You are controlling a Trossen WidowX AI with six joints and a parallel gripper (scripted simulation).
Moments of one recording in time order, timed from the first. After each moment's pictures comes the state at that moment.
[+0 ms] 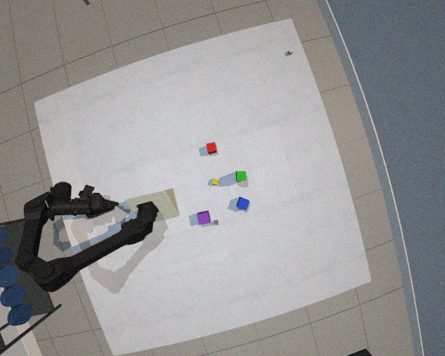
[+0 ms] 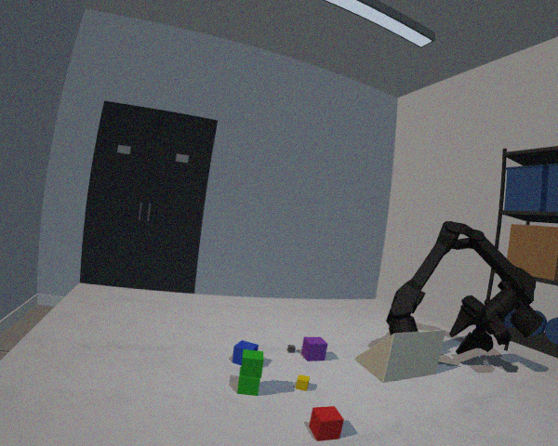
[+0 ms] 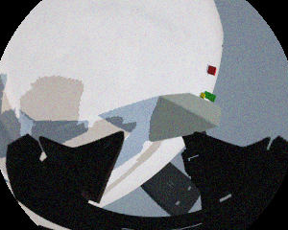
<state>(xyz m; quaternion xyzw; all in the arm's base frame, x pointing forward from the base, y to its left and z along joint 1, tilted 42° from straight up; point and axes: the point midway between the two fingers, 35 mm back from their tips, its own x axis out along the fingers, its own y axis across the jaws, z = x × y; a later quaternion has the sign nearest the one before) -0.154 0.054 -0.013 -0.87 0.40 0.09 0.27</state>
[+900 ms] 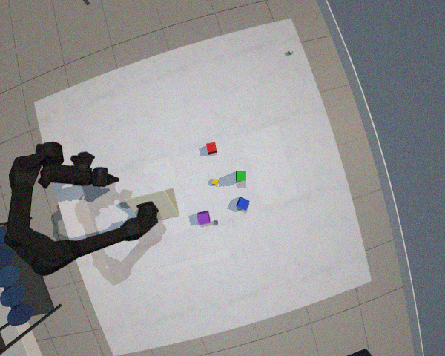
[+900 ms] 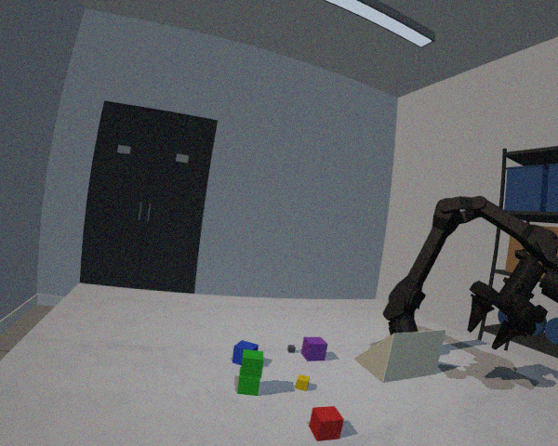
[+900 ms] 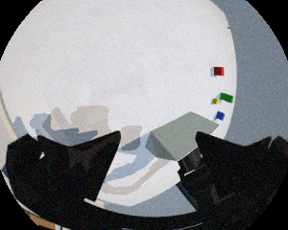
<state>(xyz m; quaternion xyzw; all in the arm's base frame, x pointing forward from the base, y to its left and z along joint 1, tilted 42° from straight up) -0.101 0.169 -0.035 -0.74 0.56 0.08 0.38</state>
